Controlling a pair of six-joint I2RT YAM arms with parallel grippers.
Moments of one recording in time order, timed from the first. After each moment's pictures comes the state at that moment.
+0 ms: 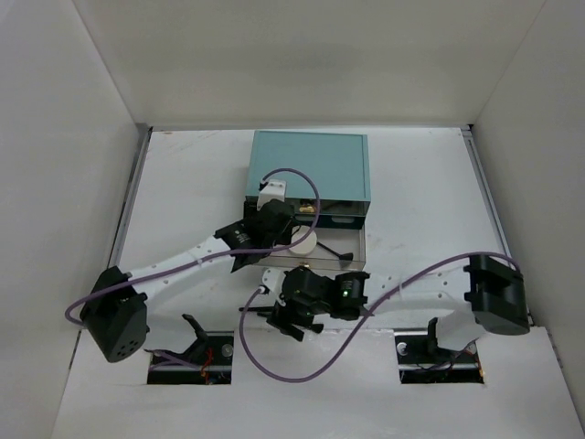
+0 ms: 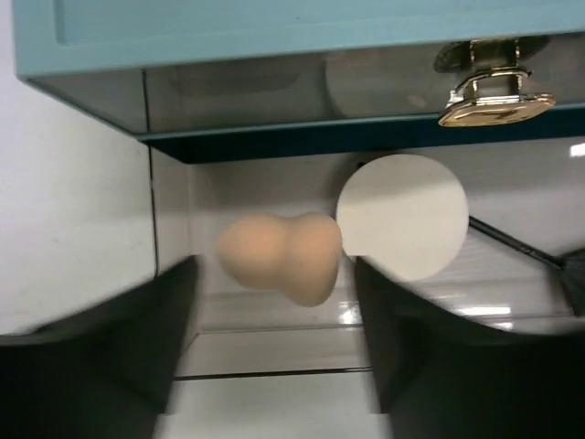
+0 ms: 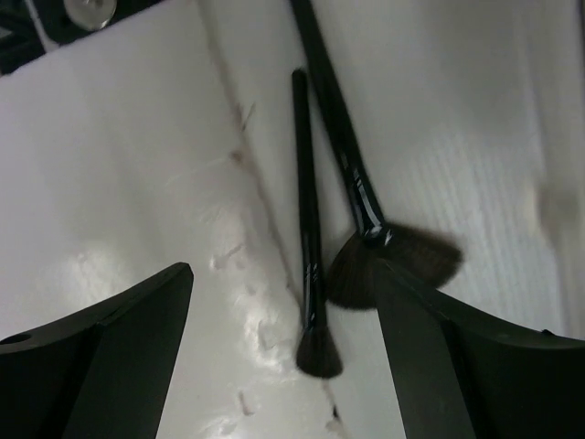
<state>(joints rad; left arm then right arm) -0.84 1.30 0.88 -0.36 -0.55 -0.47 1.37 1.50 0.93 -0.27 0.00 0.15</state>
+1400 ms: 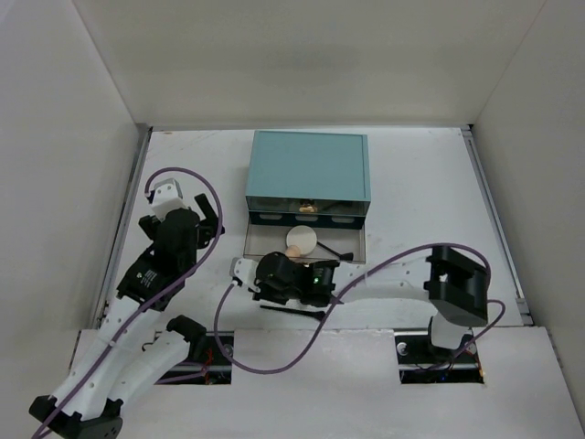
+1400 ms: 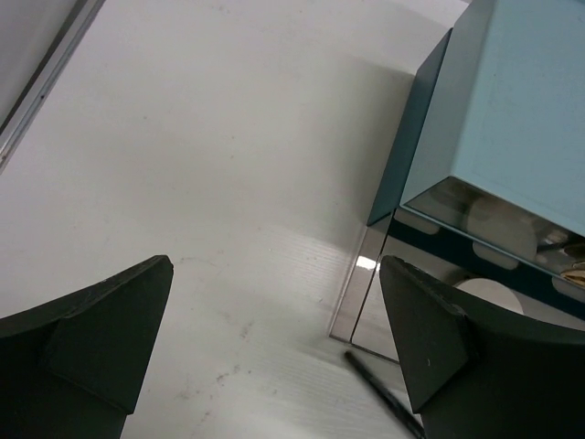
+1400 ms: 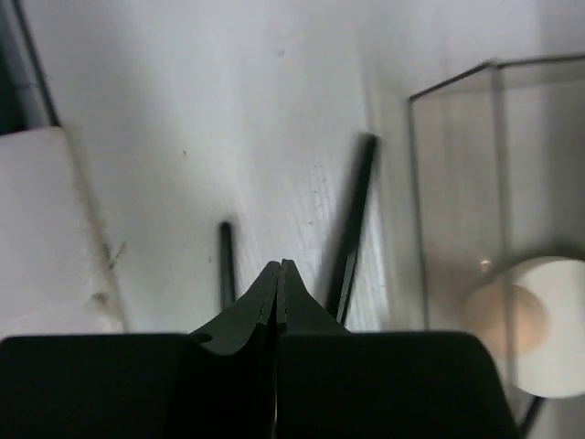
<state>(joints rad) -0.48 0.67 0.85 -0.68 -0.63 -0.53 1.31 1.76 1.15 -0.18 0.12 -0.18</state>
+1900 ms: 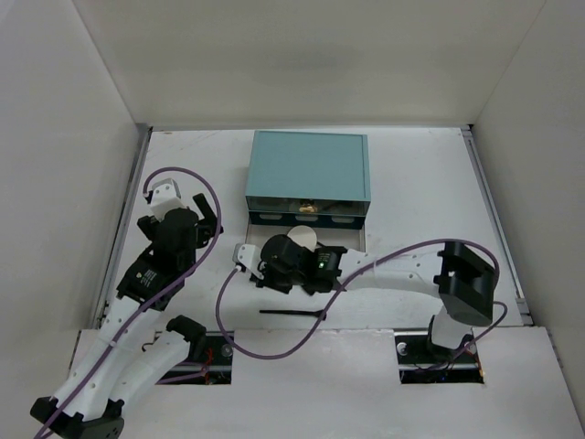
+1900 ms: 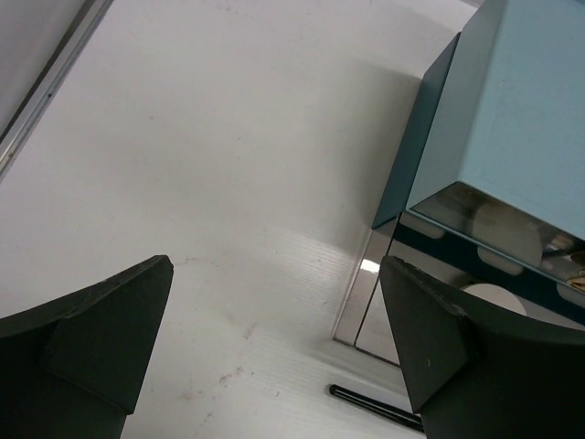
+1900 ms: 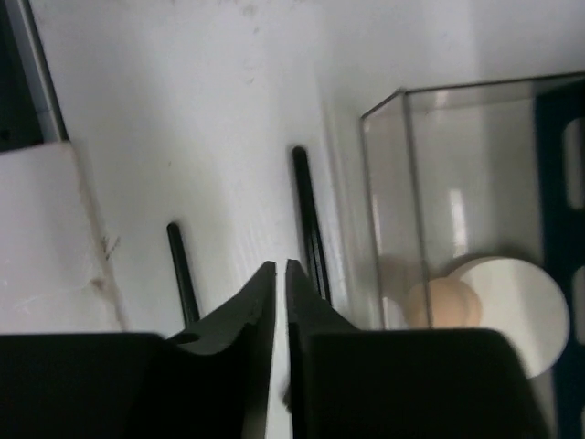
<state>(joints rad) -0.46 0.67 0.85 -0.68 -0.63 -0.53 1.24 1.70 1.21 -0.26 0.02 -0.20</state>
